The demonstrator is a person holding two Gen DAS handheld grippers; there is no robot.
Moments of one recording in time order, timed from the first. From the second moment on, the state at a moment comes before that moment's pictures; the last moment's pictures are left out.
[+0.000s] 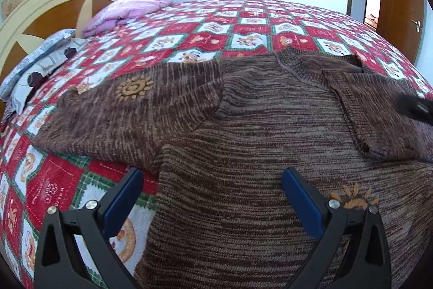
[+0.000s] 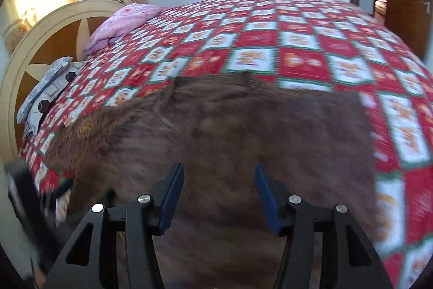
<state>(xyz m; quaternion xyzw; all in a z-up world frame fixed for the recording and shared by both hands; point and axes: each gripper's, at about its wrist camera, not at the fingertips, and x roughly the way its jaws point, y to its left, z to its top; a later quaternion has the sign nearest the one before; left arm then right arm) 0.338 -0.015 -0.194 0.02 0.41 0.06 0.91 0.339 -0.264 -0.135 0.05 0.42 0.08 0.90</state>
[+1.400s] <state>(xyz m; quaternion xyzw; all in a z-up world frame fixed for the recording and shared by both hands) 0.367 -0.092 -0.173 0.03 0.42 -0.02 0.91 0.275 -0.334 -0.135 0.01 0.34 0.04 0.94</state>
